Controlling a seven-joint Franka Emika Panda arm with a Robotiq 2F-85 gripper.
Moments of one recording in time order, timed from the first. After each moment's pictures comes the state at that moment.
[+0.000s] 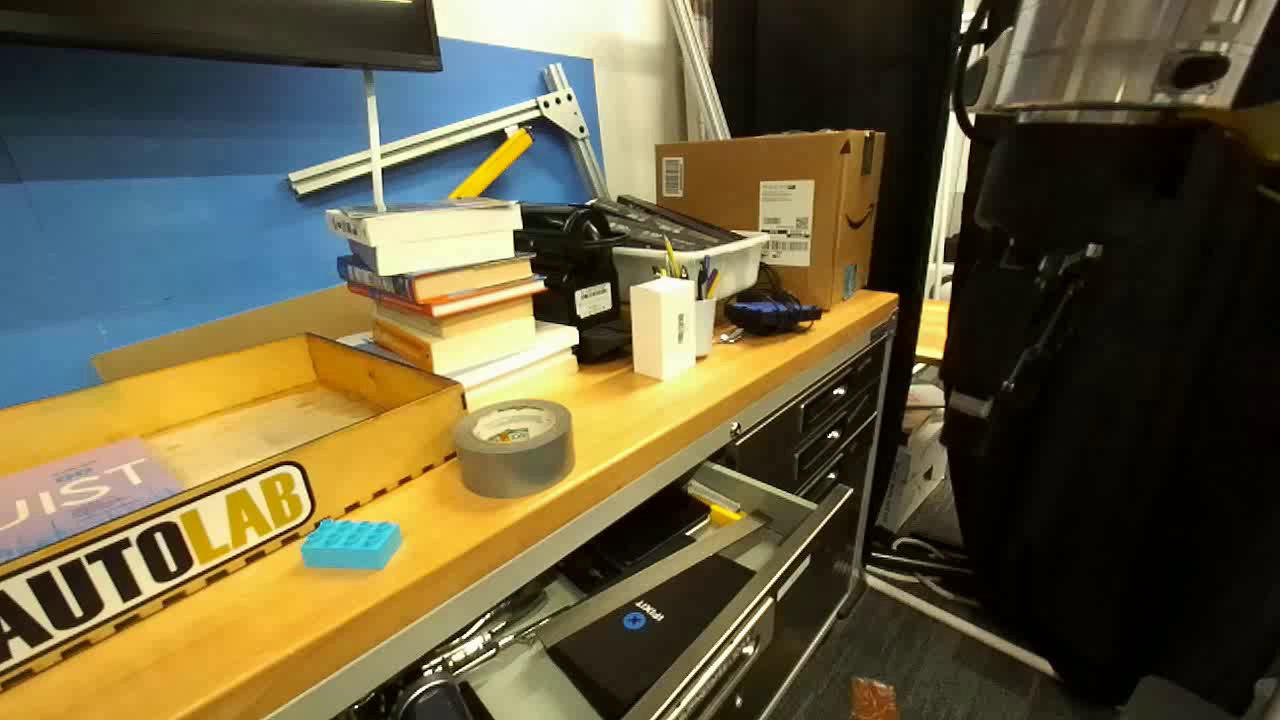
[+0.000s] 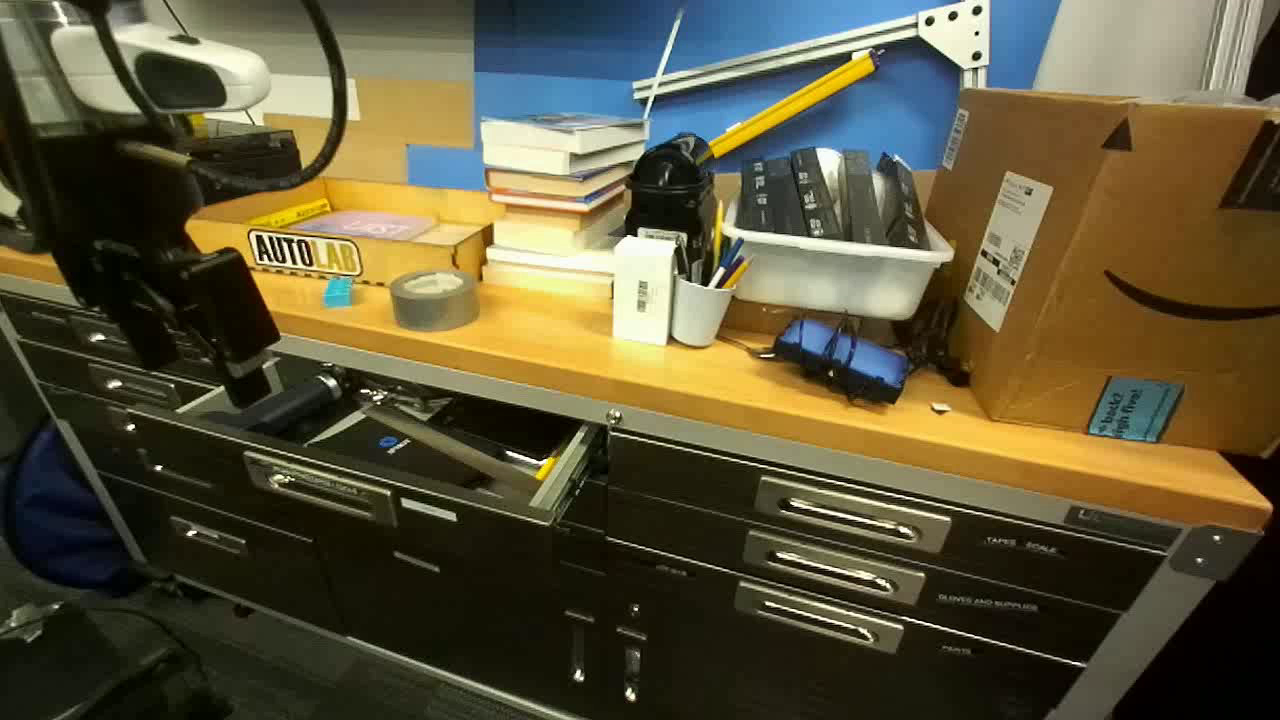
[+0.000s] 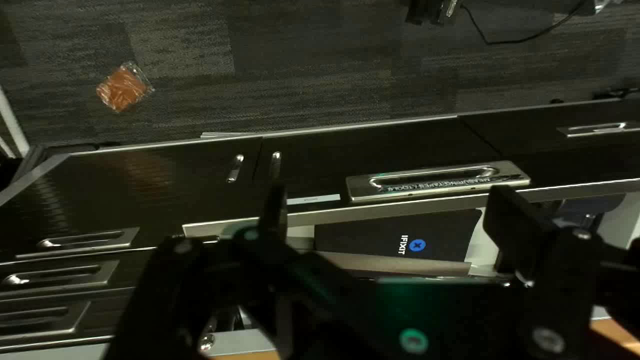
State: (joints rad) arm 0.06 -0.97 -0.02 -2.81 0.00 1.93 -0.11
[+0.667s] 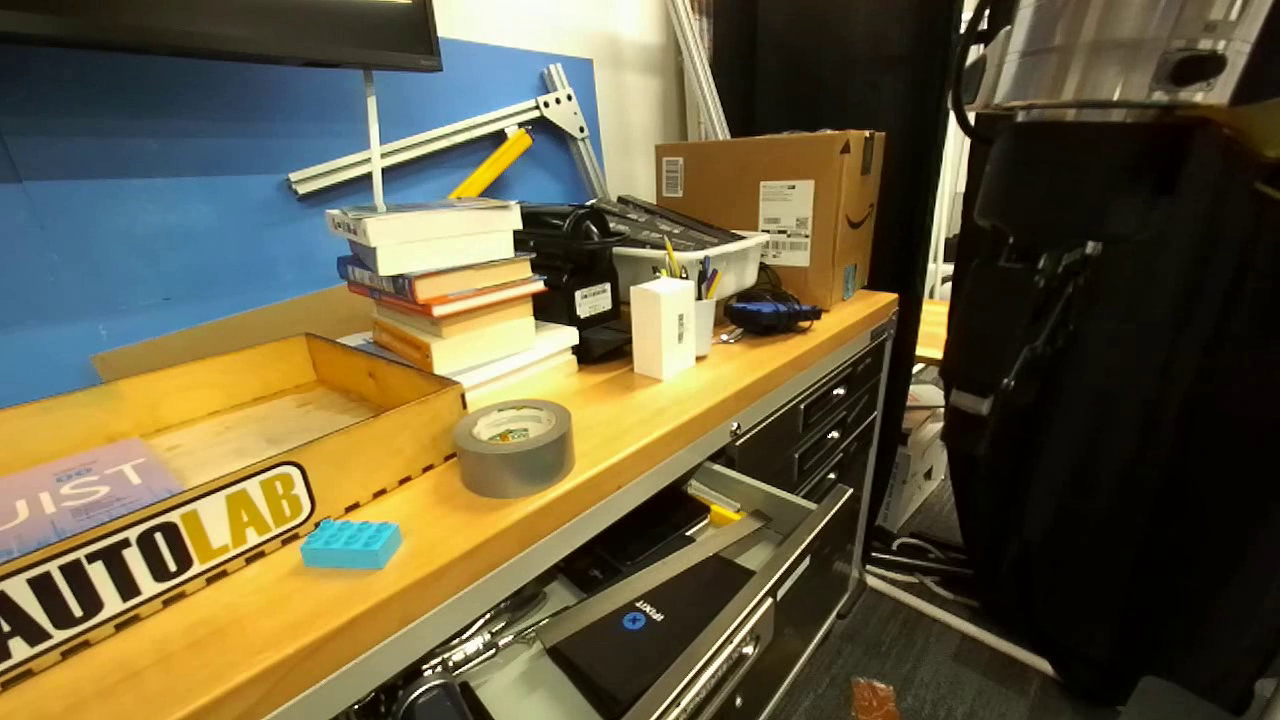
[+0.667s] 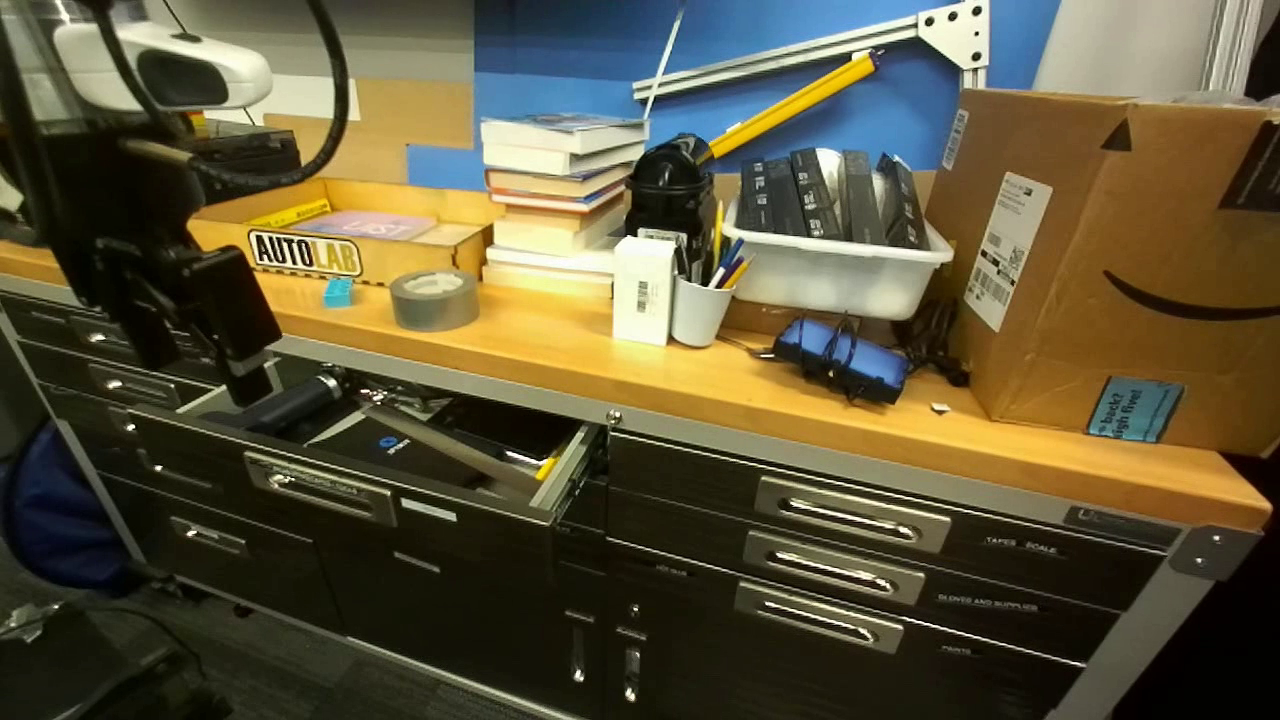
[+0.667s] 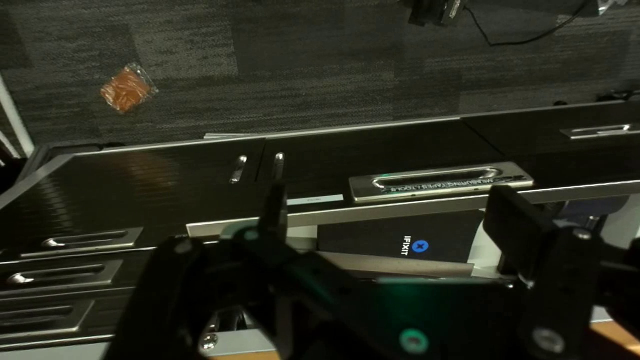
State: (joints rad) arm 0.06 -0.97 -0.01 -2.80 -0.01 1.92 -0.11
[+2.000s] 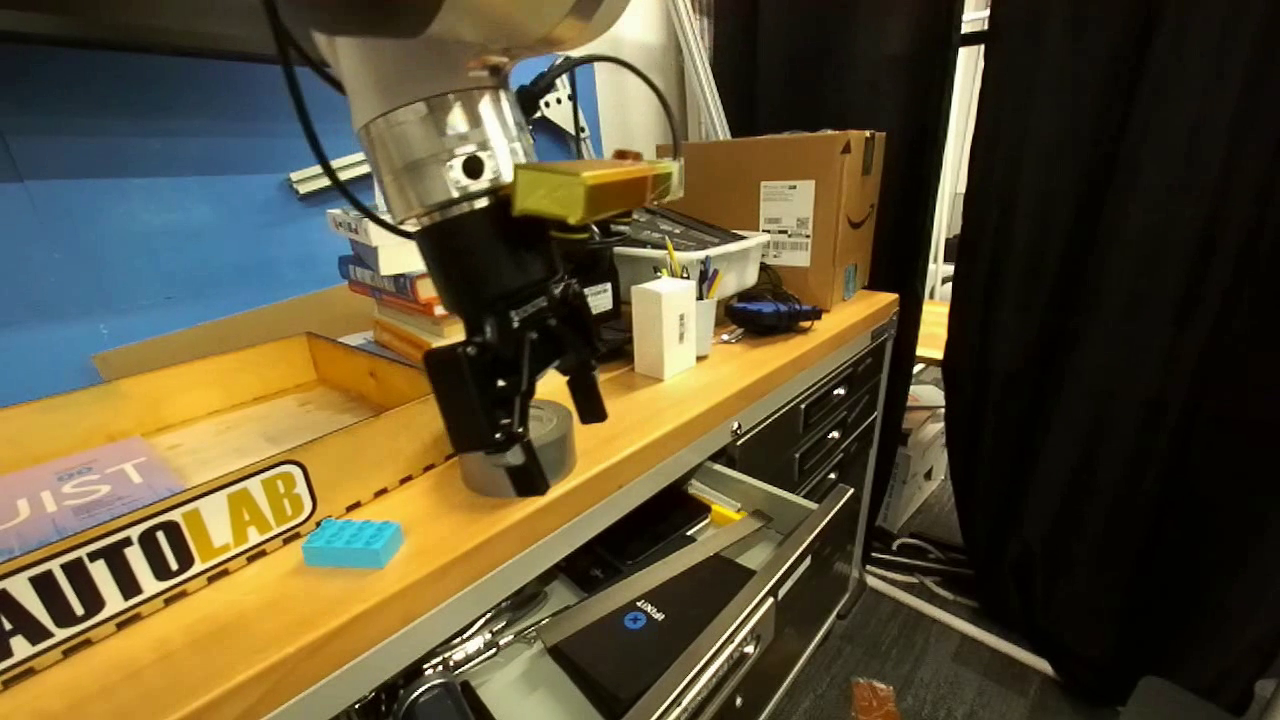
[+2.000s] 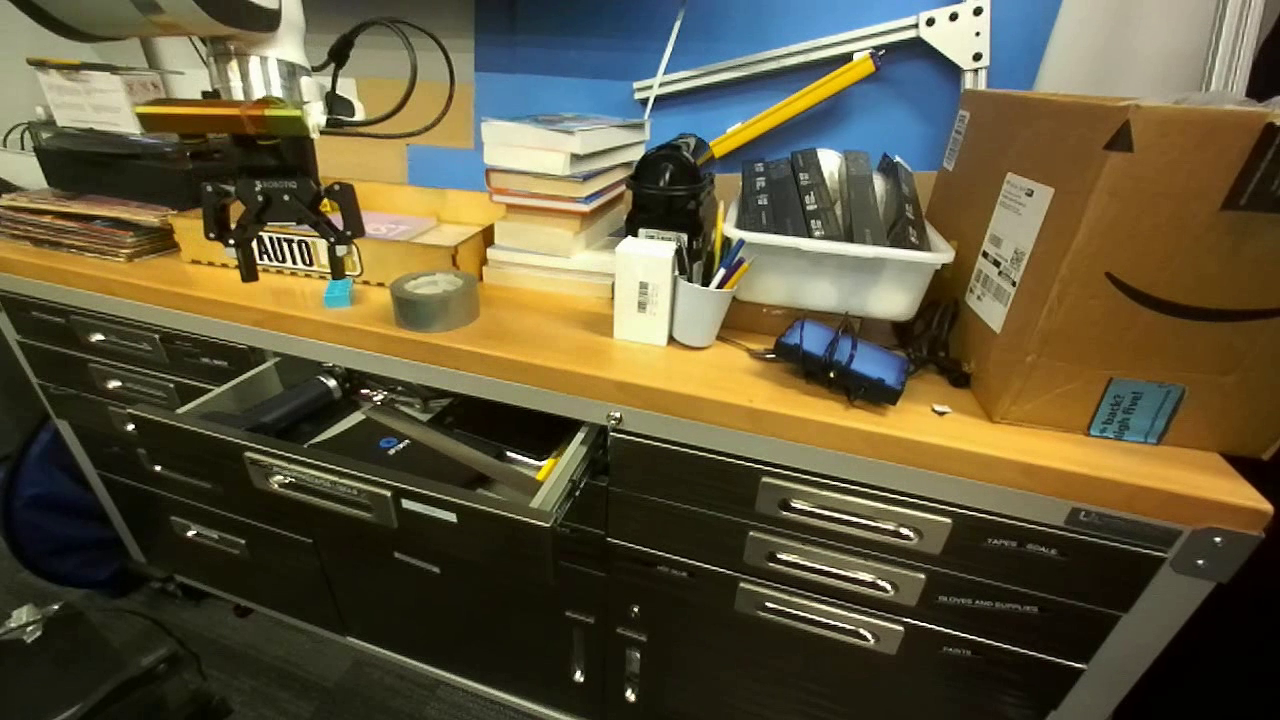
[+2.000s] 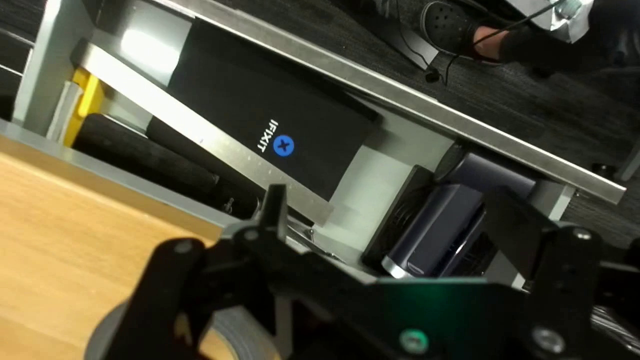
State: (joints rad) arm 0.24 0.07 0.27 -1.94 -0.12 1.76 -0.12
